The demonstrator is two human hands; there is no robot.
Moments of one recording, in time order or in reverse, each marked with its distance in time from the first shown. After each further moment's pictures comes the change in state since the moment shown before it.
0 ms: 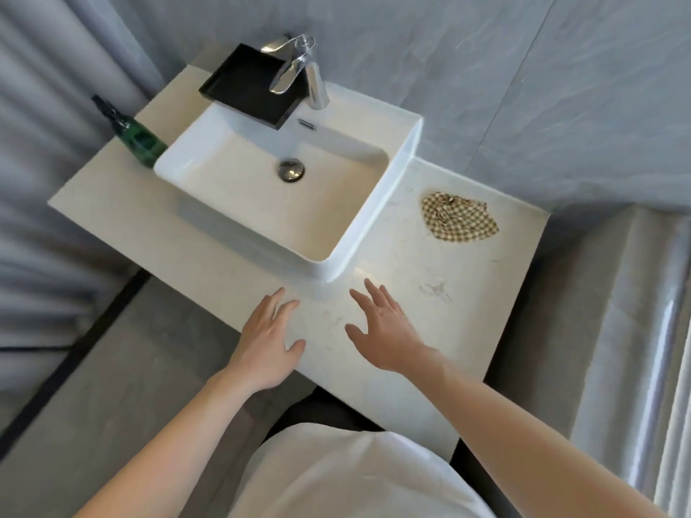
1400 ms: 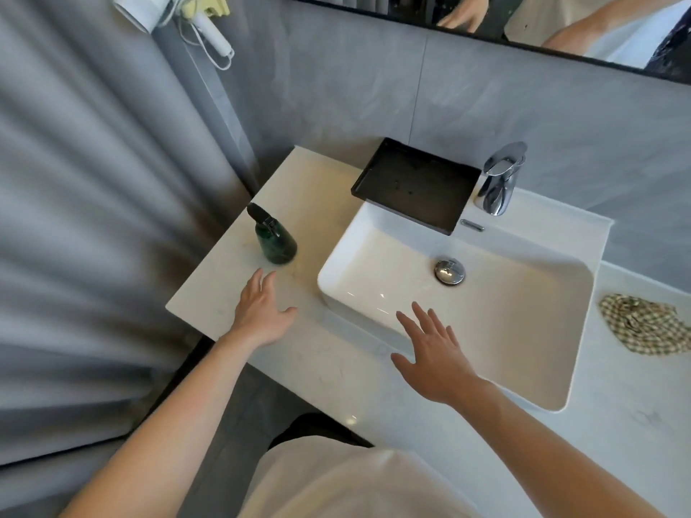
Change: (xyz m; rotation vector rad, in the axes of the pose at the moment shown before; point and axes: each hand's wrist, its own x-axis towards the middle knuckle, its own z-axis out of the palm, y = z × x) left_hand 0.235 -0.324 -0.308 -0.054 0.075 -0.169; right_hand 0.255 -0.287 0.001 -0.137 0.058 0.121
